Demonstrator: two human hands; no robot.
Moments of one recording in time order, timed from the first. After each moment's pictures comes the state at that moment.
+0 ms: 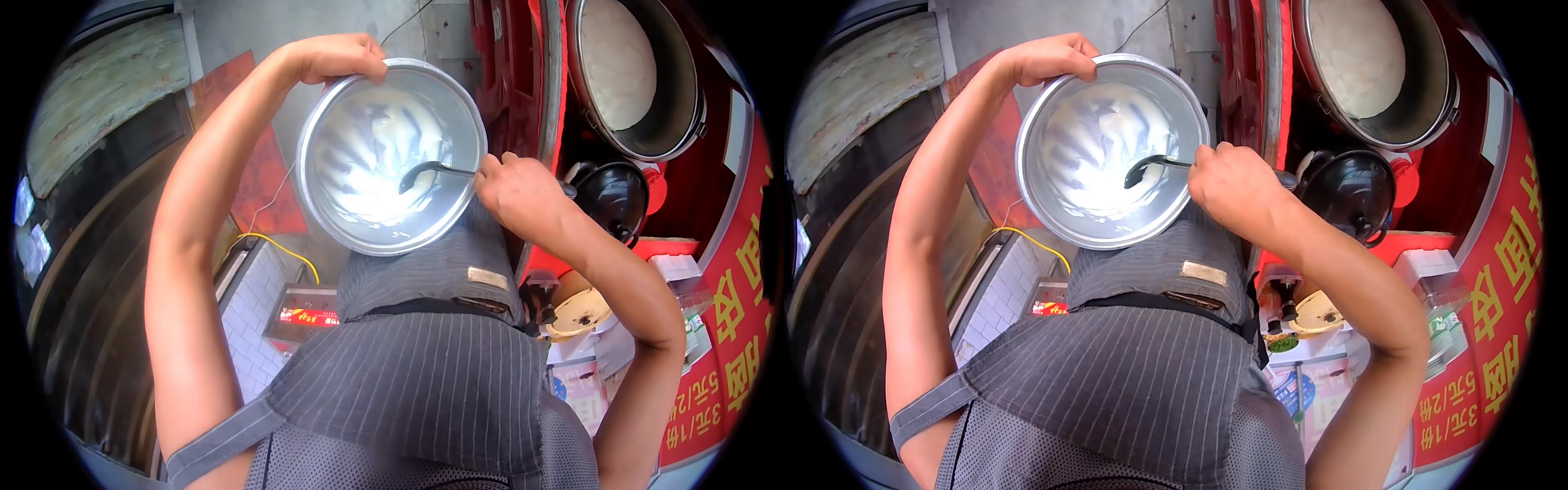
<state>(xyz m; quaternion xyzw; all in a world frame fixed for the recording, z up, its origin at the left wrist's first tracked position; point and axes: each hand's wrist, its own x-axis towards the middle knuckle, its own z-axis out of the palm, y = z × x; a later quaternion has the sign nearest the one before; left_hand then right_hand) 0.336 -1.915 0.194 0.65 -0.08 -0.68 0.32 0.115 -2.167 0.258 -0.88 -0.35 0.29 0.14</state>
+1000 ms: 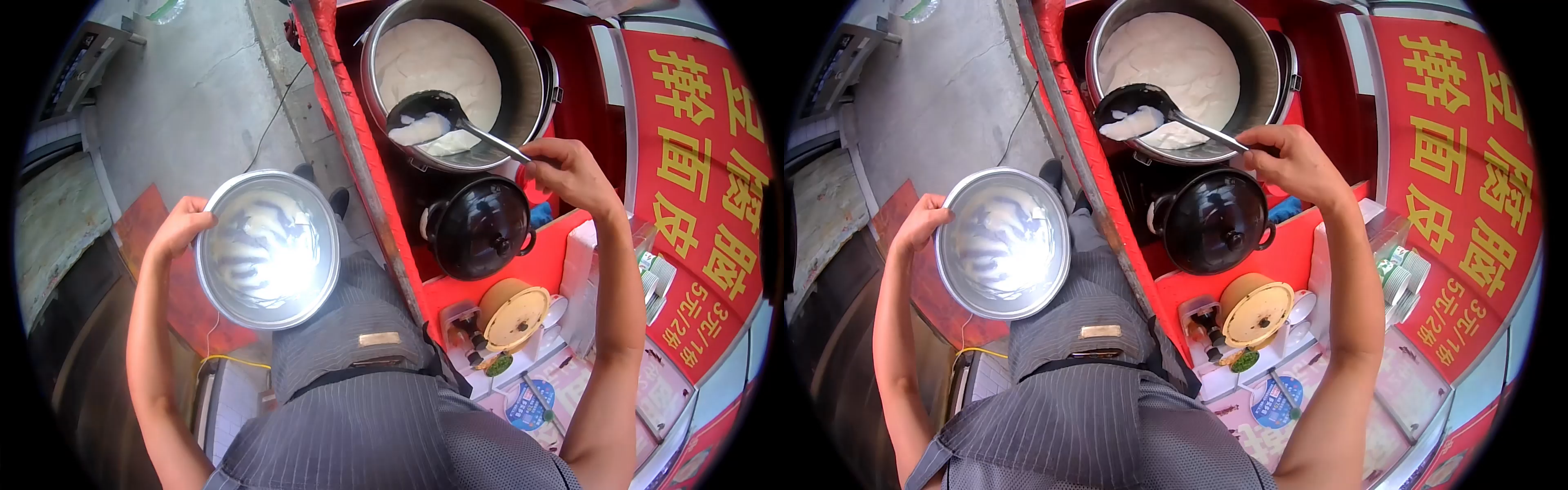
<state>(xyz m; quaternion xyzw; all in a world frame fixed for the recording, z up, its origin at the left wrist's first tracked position) 0.323 -1.881 0.184 0.71 0.00 -0.59 0.39 0.121 -2.419 0.359 -0.81 0.27 0.30 0.42</state>
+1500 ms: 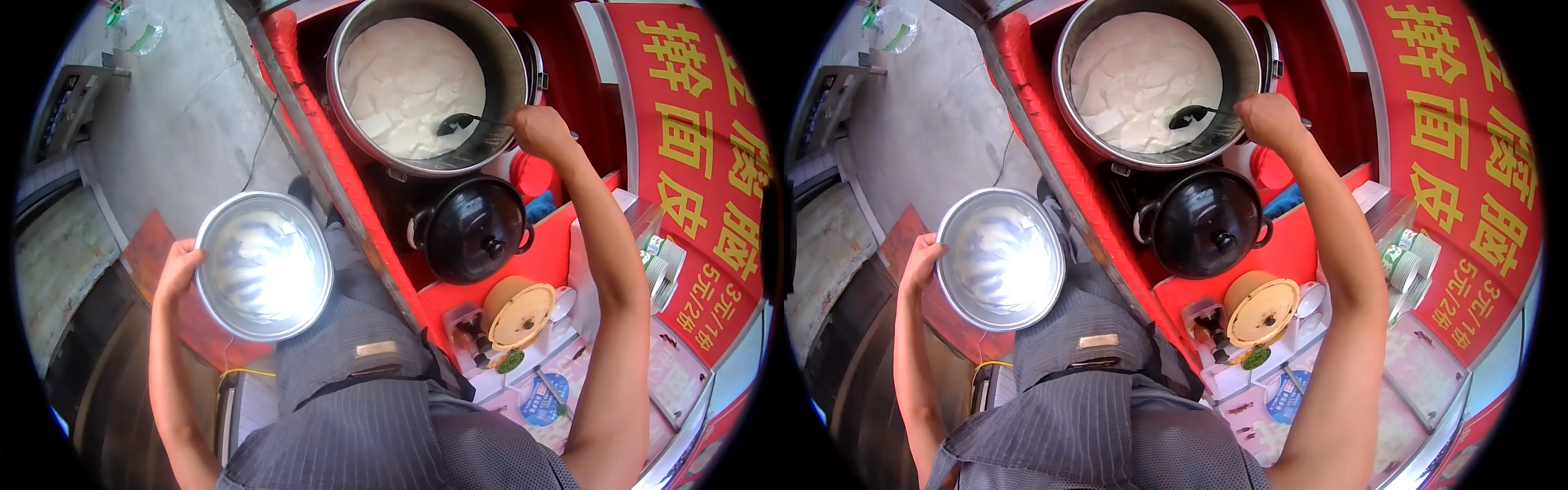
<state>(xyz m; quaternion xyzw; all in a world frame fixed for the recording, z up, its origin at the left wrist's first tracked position) 0.303 -1.864 0.174 0.73 0.07 -0.53 0.43 0.108 -2.520 0.232 -0.97 -0.03 0.23 -0.06</state>
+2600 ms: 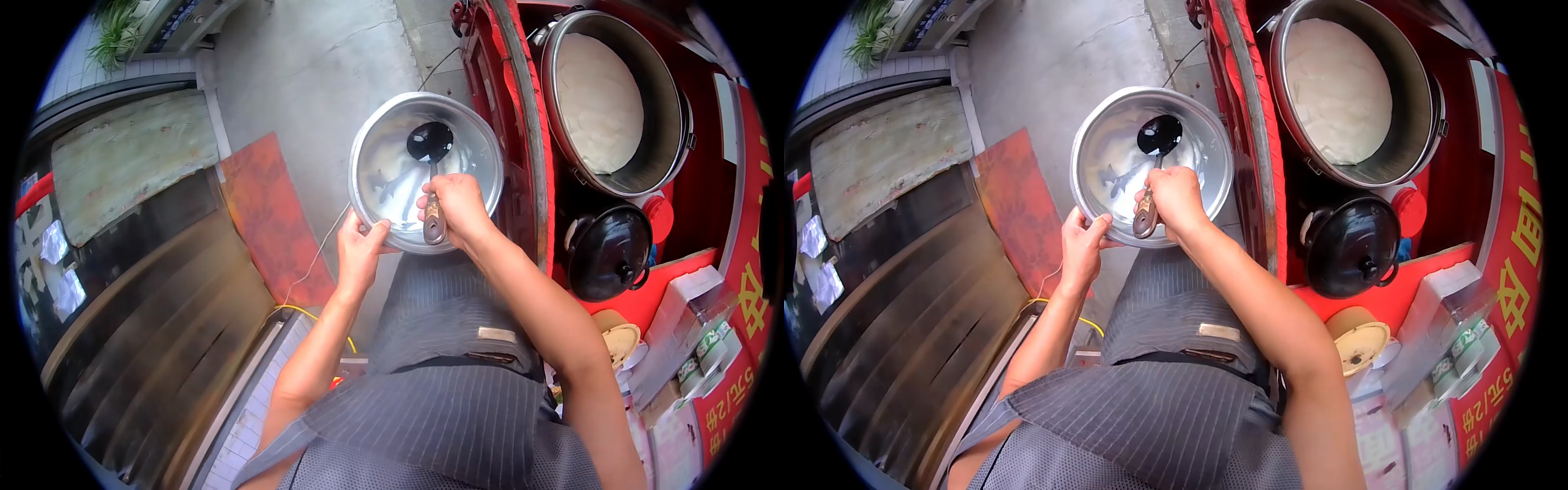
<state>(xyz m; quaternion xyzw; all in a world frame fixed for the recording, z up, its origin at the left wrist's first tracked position) 0.169 -1.894 0.214 0.68 0.21 -0.28 0.64 0.188 -2.081 0.207 -0.38 0.47 0.25 0.76</state>
